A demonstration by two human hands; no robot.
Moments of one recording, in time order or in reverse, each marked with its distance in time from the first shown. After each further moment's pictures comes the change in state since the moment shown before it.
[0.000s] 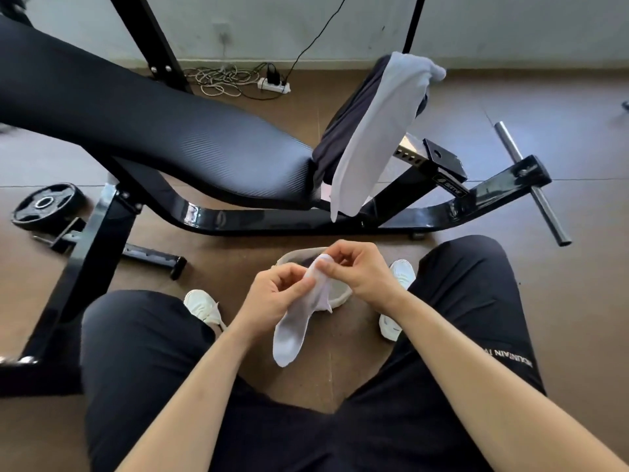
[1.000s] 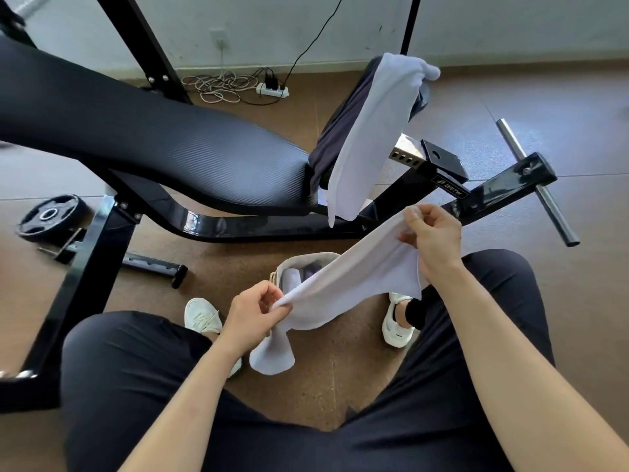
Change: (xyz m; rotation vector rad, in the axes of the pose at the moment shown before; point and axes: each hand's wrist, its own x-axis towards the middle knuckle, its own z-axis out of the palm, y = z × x) left_hand 0.005 -0.034 -0.017 0.471 0.130 -0.131; right_hand 0.033 0.029 -0.107 0.240 0.707 0.119
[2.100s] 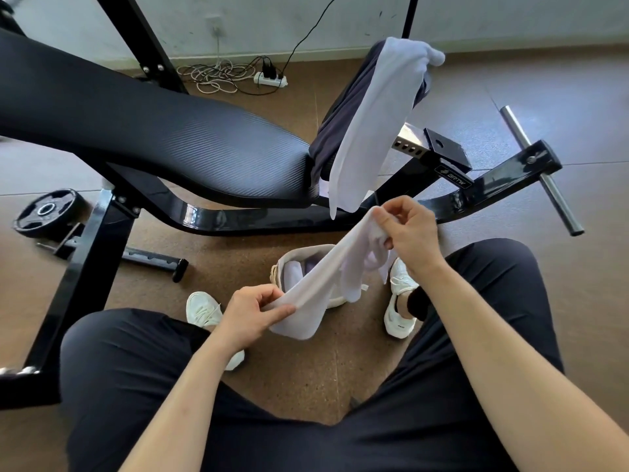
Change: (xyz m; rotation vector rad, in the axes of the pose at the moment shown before) left_hand 0.001 -0.009 -0.010 -0.031 -0.171 0.009; right_hand -0.024 -0.002 0.026 -0.218 -0.210 -0.135
